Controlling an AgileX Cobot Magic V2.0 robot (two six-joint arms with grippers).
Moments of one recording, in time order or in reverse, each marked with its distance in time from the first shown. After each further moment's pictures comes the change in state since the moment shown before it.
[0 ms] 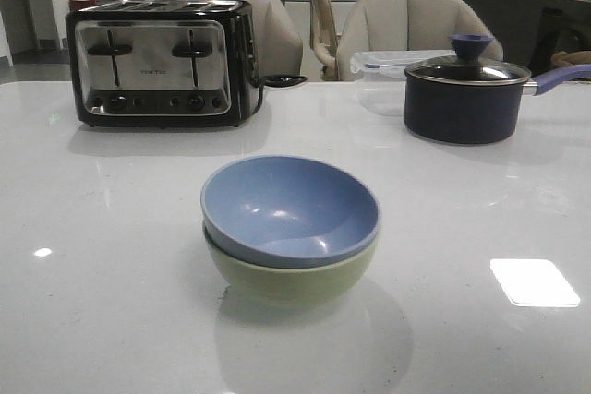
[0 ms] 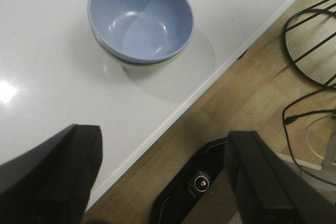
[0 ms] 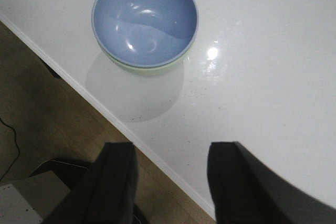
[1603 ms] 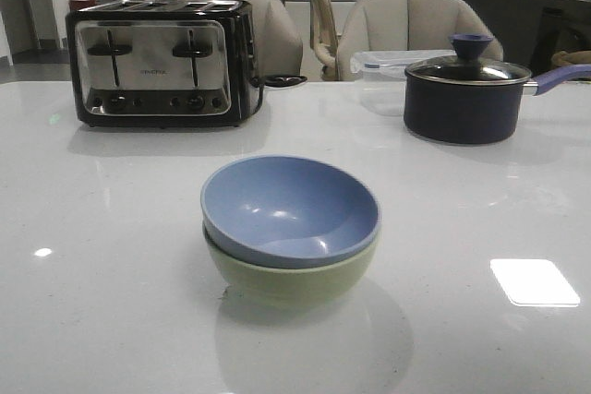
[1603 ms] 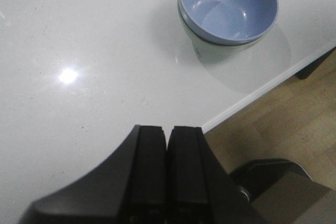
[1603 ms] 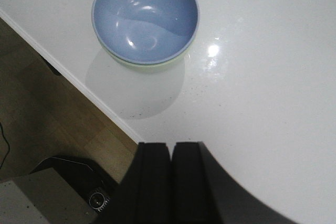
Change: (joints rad) left arm 0.025 -0.185 0.081 0.280 -0.022 -0.282; right arm 0.000 0.000 0.000 -0.001 0.010 0.000
